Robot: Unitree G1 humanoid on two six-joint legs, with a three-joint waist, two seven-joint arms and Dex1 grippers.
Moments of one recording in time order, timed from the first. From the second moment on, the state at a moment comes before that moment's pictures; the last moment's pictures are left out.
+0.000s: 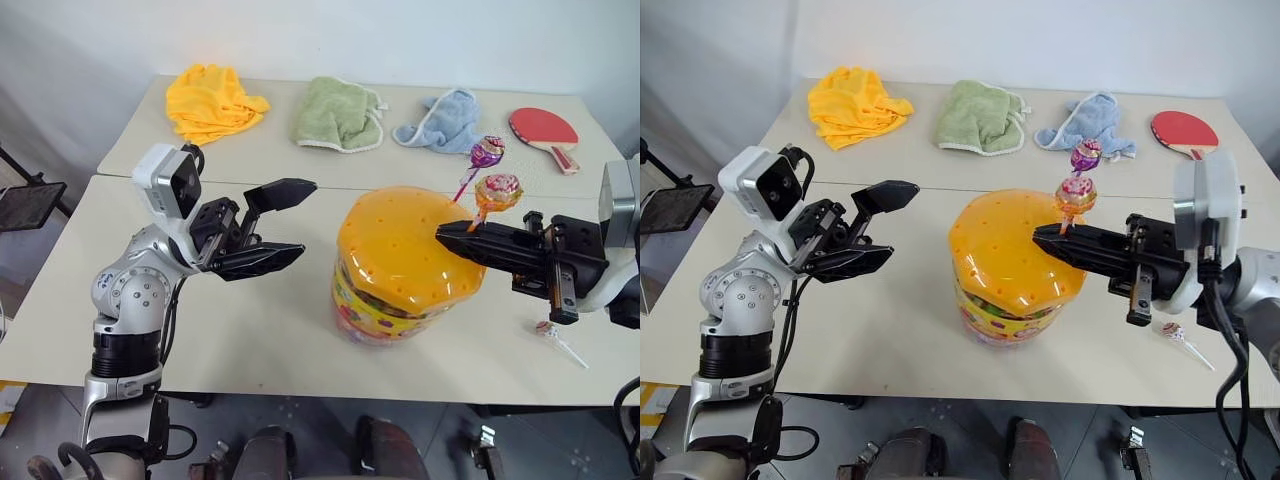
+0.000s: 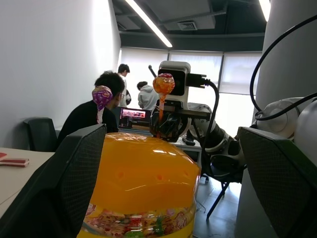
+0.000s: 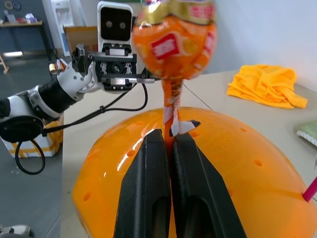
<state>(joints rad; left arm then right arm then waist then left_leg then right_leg) -0.60 0.45 0.16 -0.13 -0.98 0.59 -1.19 -0.25 -0.97 -0.44 -0.60 1.22 0.68 0.80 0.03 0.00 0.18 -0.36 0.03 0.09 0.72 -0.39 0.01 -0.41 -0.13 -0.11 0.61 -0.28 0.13</state>
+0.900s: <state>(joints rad) -0.60 0.44 0.14 -0.13 -0.93 0.55 -1.14 0.20 -1.07 -0.53 0.00 0.58 0.52 0.76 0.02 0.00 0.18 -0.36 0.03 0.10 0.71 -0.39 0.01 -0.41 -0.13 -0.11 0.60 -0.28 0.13</state>
